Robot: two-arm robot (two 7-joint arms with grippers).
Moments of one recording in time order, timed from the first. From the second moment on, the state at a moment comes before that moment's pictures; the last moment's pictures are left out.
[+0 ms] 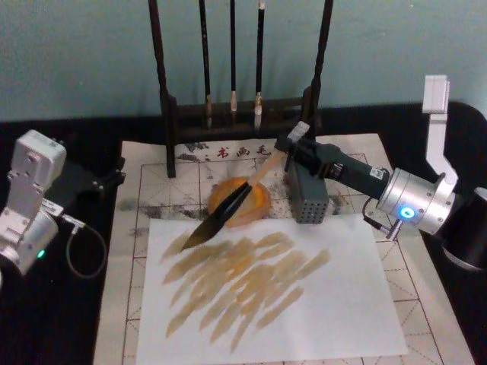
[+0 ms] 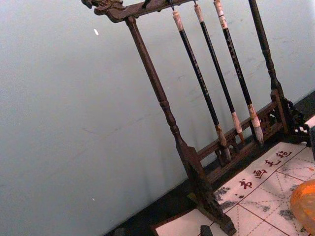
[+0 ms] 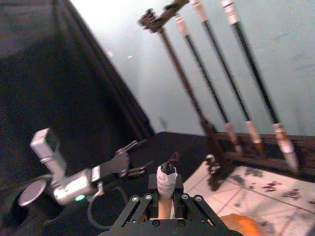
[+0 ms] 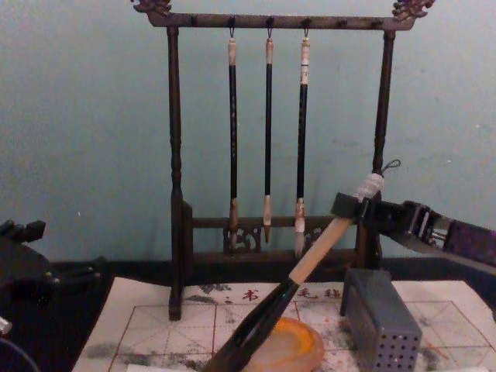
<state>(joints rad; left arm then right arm) -0.20 0.60 0.45 -1.41 -0.25 -0.12 0.03 0.48 0.47 -0.58 -1.15 1.06 0.11 0.83</state>
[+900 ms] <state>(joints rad) -0.20 0.60 0.45 -1.41 -0.25 -0.12 0.03 0.42 0.40 -0.45 -1.12 1.06 0.05 0.58</state>
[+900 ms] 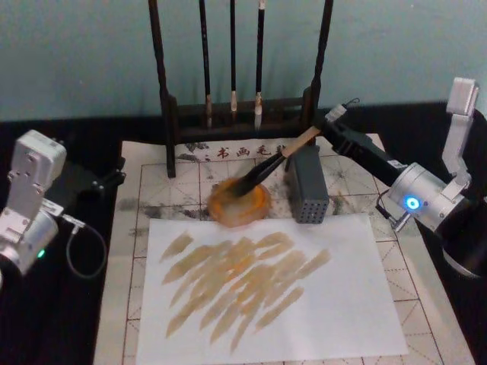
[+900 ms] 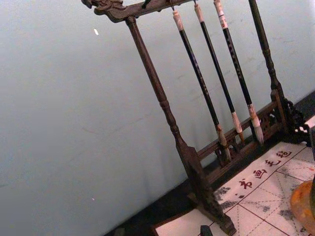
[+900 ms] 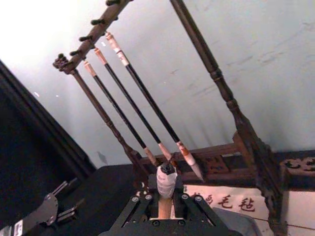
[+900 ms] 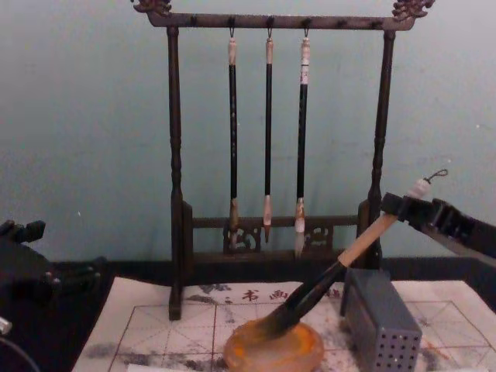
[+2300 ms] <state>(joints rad) -0.20 0.60 0.45 -1.41 -0.25 -0.12 0.03 0.35 0.40 -0.39 -1.17 1.16 0.17 0.46</state>
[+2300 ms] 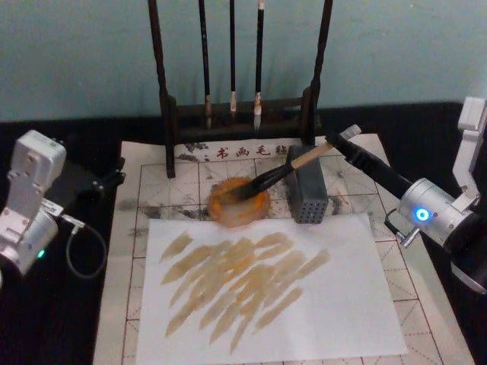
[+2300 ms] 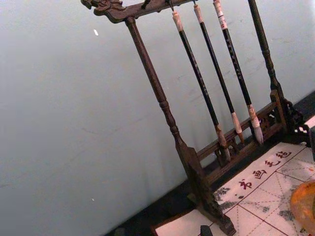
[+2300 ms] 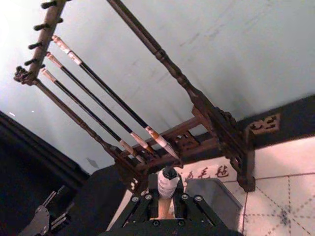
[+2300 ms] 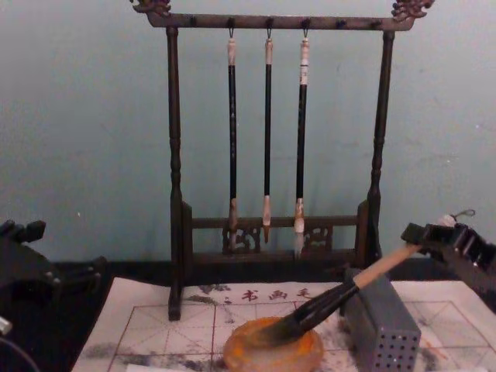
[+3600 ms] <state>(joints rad) -0.20 0.60 0.45 -1.41 -0.25 -0.12 0.03 0.35 0.41 -0.40 -1.17 1.18 0.18 0.44</state>
